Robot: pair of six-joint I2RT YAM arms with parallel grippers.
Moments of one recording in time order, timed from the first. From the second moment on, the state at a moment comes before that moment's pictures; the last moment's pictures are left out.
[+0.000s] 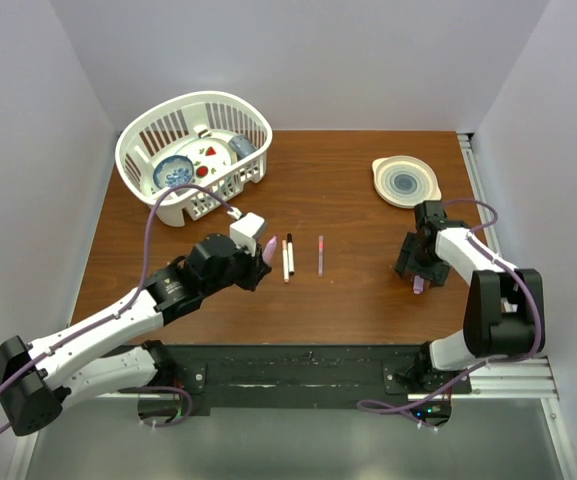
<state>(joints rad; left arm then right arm) -0.84 0.96 0.72 -0.26 -0.08 -0.31 0.02 1.48 0.84 -0.71 0.21 0.44</state>
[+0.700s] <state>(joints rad) -0.84 0.91 0.72 -0.27 -0.06 -0.31 0.01 1.54 0.84 -0.68 0.14 0.41</state>
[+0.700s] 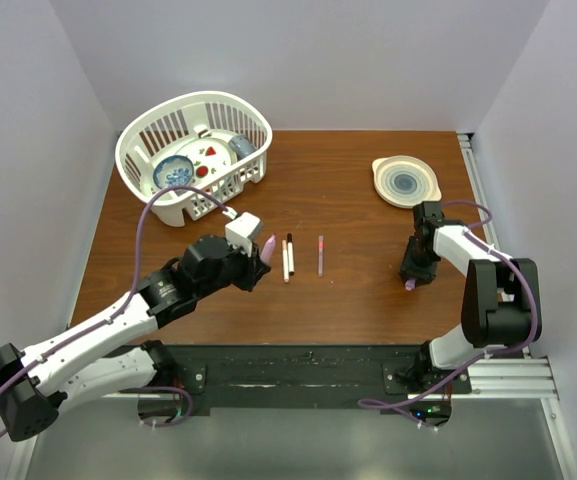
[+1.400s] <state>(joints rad) -0.84 0.80 0.43 0.03 0.23 -0.53 0.45 1.32 0.93 -0.52 -0.02 0.57</state>
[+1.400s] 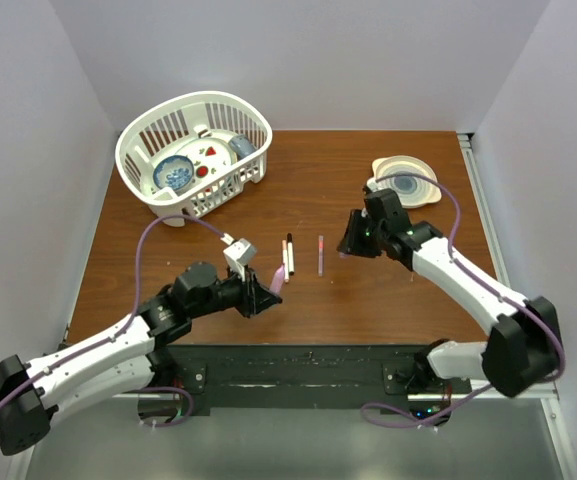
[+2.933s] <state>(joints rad) -0.85 0.72 0.42 0.06 0.20 -0.62 1.00 1.24 1.07 -0.30 0.14 0.82</state>
